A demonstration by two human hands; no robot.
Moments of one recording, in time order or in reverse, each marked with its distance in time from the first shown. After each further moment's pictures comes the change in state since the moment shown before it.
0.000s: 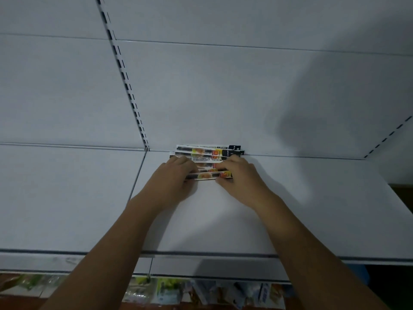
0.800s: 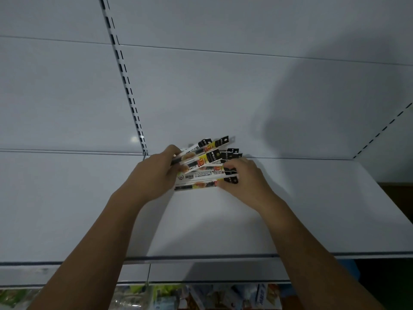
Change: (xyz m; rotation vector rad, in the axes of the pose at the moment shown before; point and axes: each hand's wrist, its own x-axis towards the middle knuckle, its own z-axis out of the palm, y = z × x) left_hand 0.002 -0.021 -0.043 -0.079 -0.011 -0.134; right_hand -0.010 -0.005 -0.006 0.090 0.094 0.150
